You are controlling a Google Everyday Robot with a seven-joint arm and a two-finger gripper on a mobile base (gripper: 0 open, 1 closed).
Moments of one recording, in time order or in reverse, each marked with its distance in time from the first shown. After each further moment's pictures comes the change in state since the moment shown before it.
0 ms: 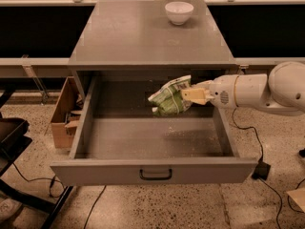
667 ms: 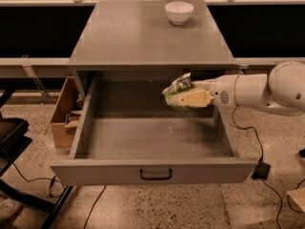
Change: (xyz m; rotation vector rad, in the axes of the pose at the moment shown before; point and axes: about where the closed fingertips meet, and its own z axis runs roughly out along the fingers) arm 0.000 0.000 0.000 0.000 0.000 0.000
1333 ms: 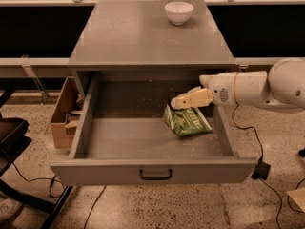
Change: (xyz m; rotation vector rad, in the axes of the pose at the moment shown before) arm -0.008 0.005 0.001 -0.014 -0.001 -0.019
